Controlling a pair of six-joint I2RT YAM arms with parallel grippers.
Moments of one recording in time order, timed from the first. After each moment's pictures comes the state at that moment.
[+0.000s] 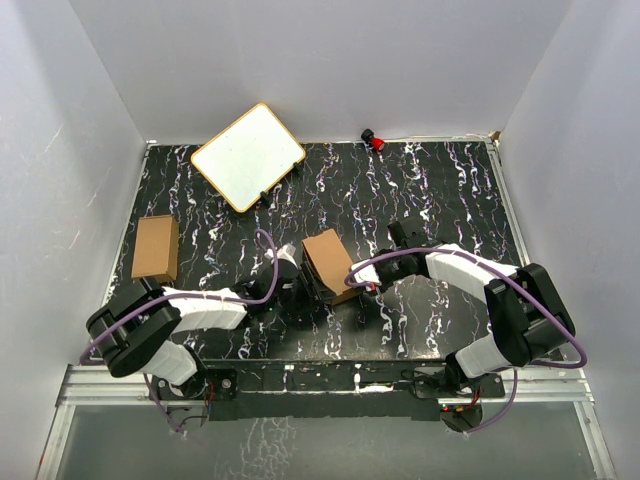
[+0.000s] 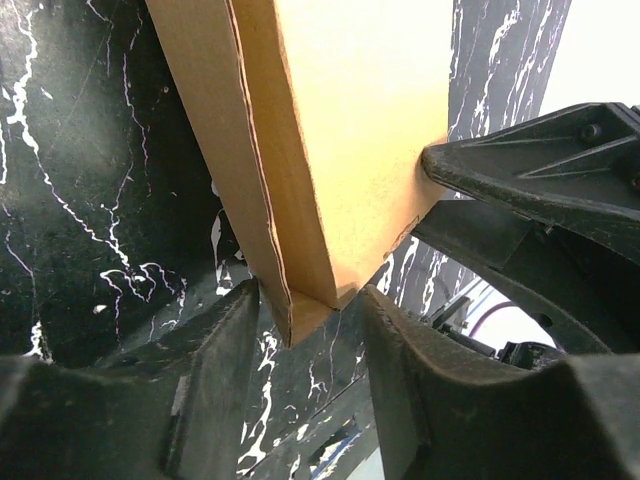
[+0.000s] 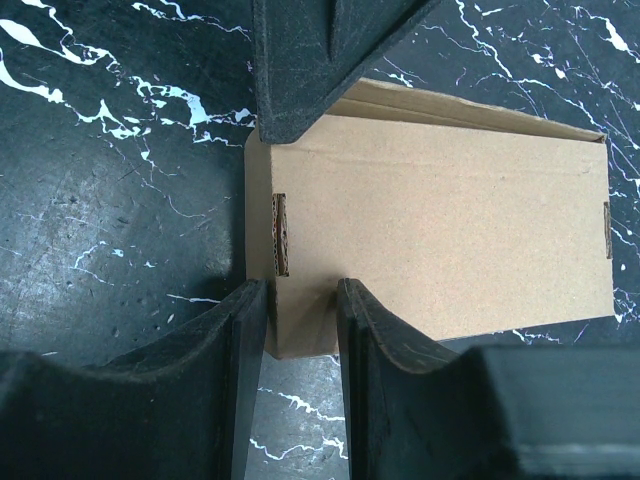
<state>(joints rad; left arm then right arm) -0.90 1.45 0.48 0.34 0.03 -1.23 0.41 1.47 0.74 -0.39 -0.92 -1.50</state>
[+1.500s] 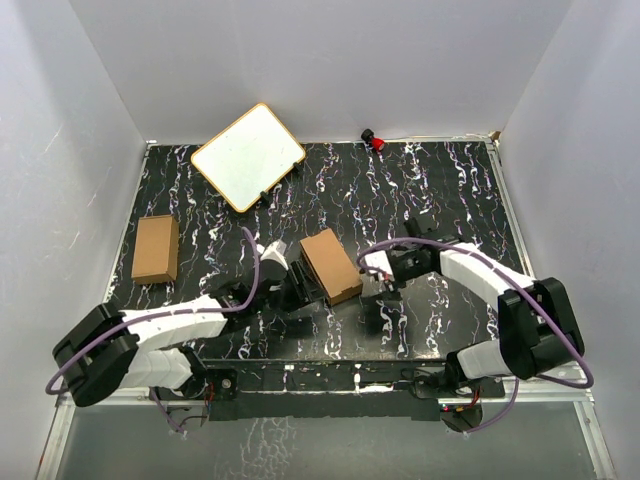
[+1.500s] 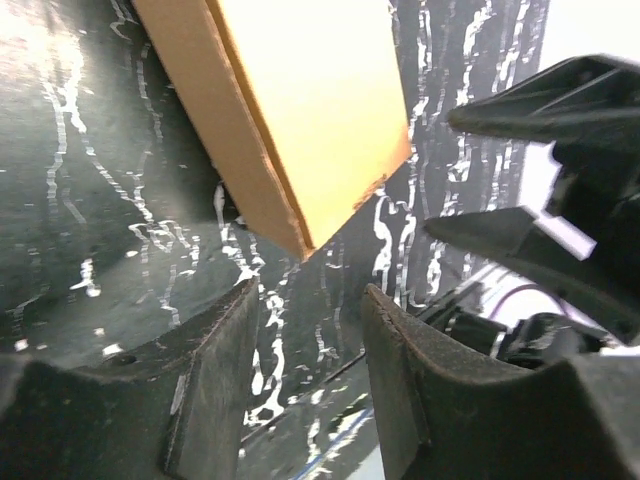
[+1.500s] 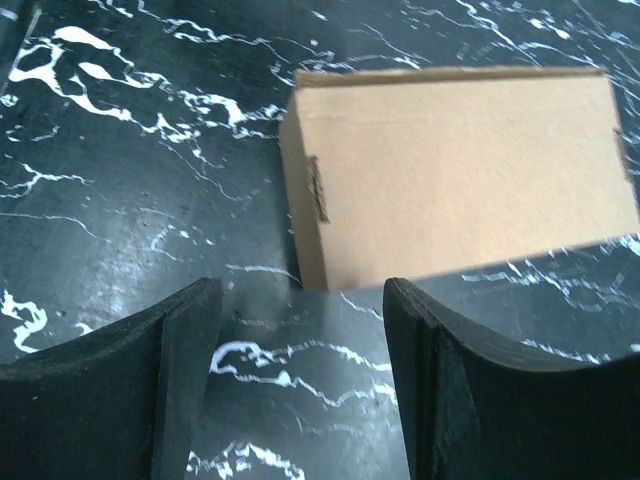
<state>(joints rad) -0.91 1.23 0.46 0.18 -0.02 -1.15 0.33 1.39 0.75 -0.58 -0.99 -1.47</state>
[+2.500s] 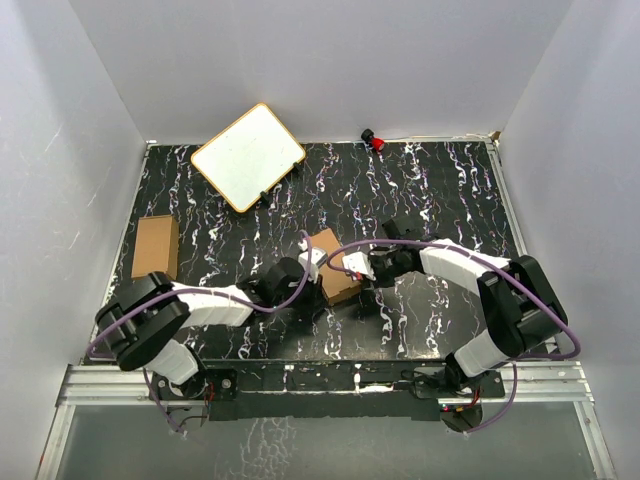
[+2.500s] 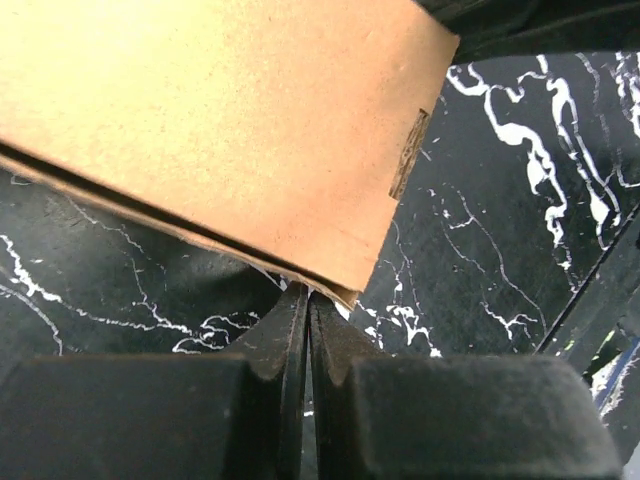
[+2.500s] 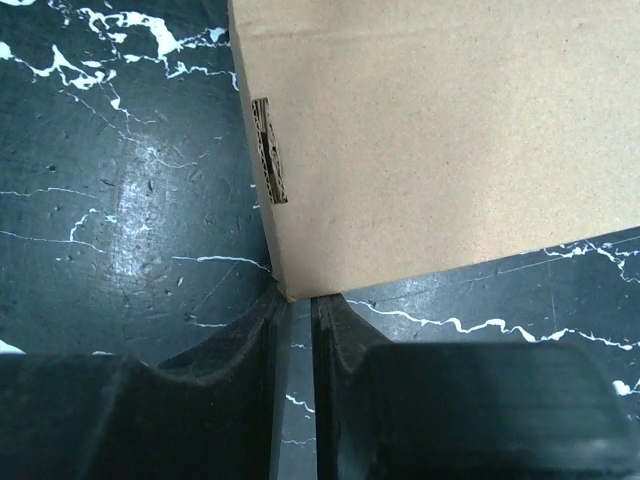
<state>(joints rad) -0.92 1.48 0.51 0.34 0.12 -0.43 0.42 1.53 0.79 -0.44 -0.76 -1.30</state>
